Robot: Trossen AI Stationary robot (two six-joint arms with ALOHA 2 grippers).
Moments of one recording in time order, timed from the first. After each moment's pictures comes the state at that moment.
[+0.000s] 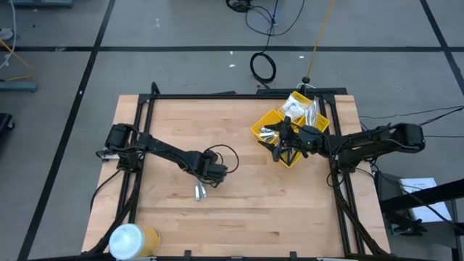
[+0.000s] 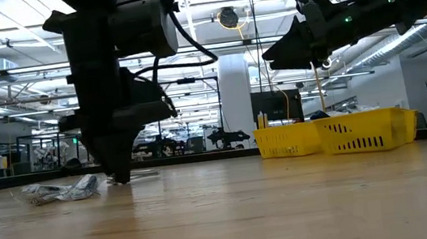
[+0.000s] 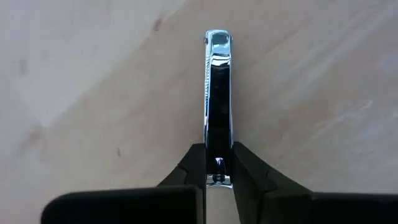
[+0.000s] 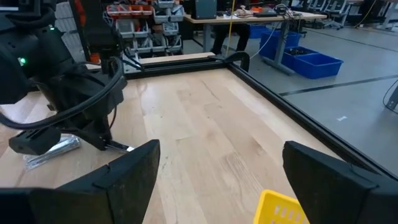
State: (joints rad) left arm -0.15 1.88 1.09 -0.73 -0.22 -1.04; right arm -0.15 1.18 0.37 0.65 0.18 0.03
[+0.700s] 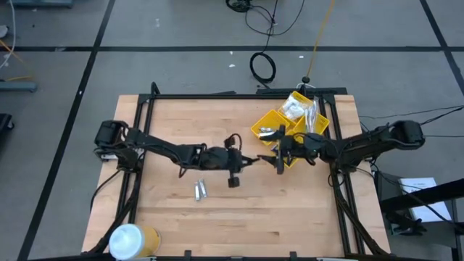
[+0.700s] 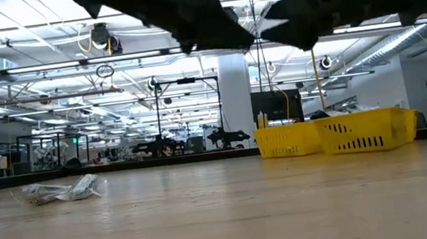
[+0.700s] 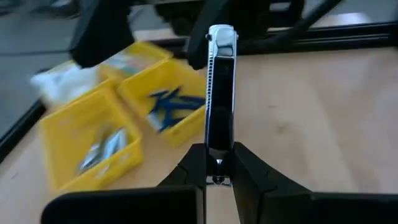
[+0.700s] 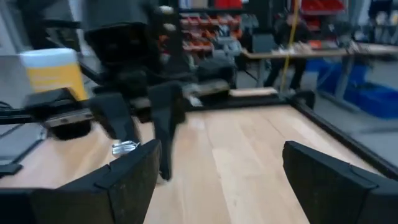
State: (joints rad) left arm -0.12 1.73 1.09 0.24 -0.26 0.02; right arm 0.01 1.18 0.37 0.80 0.08 0.04
